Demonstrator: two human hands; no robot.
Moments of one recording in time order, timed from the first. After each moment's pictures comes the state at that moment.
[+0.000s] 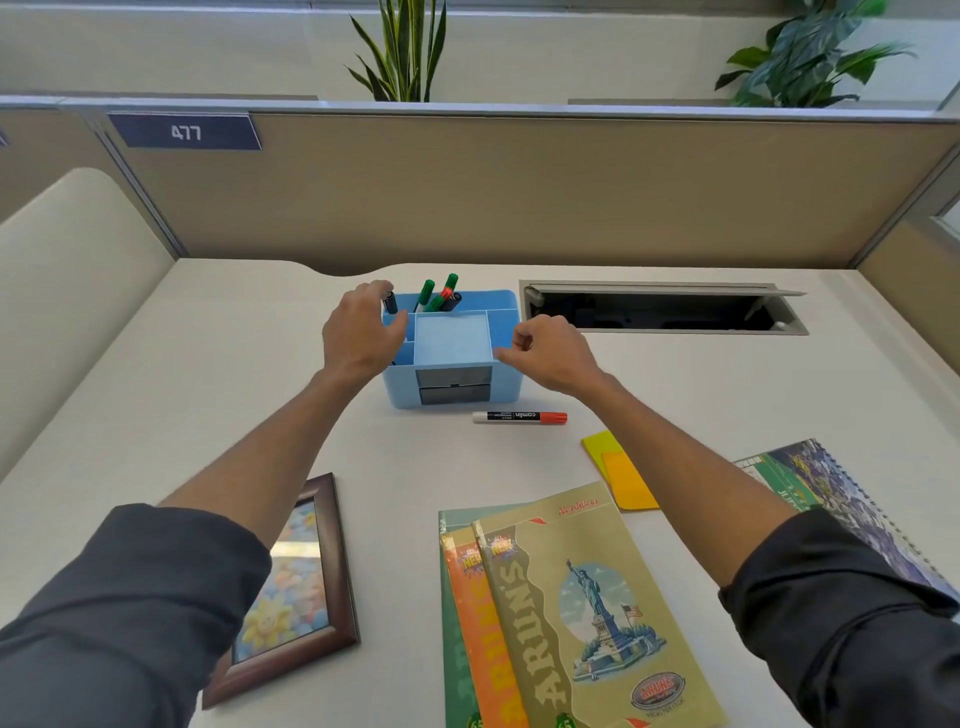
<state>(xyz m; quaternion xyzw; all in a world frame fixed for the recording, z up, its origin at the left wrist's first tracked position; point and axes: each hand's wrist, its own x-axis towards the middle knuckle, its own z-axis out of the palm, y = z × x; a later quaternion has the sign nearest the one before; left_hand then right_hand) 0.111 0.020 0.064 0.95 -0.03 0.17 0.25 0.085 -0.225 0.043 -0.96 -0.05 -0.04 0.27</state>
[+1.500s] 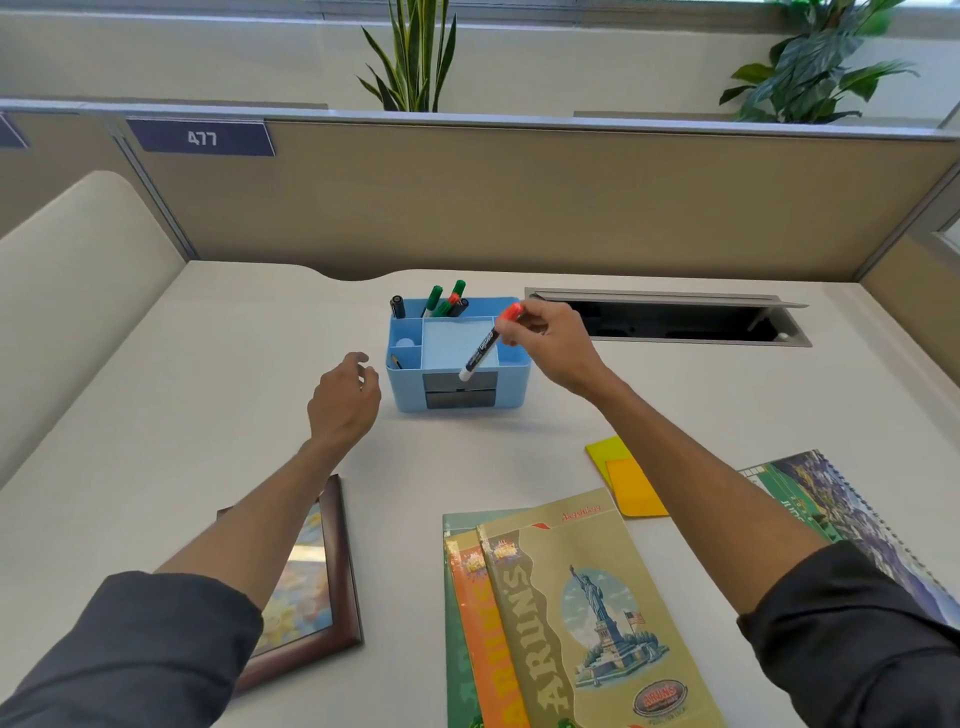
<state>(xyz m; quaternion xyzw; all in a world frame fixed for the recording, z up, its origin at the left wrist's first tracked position) 0.074 0.057 -0.001 0.94 0.09 0.08 0.30 0.070 -0.215 0.076 -0.84 -0.09 -0.07 0.53</state>
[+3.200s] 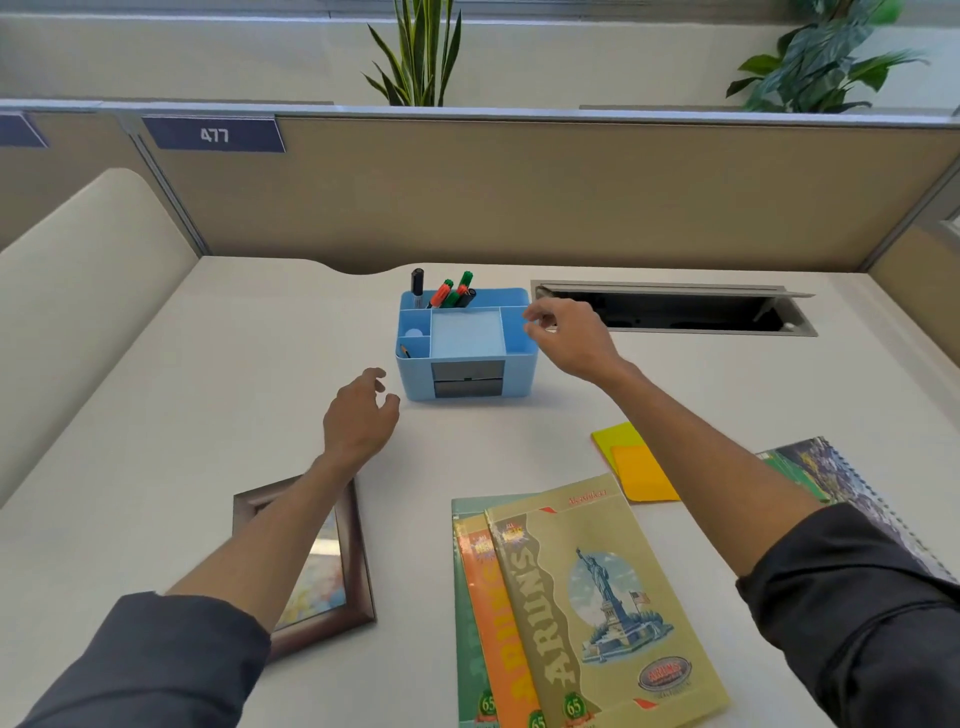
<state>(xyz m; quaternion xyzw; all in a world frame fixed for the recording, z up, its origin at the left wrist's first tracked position) 0.036 0.054 -0.007 0.95 0.05 0.06 0.30 0.084 -0.235 0.054 -0.94 -0.05 -0.09 0.31</state>
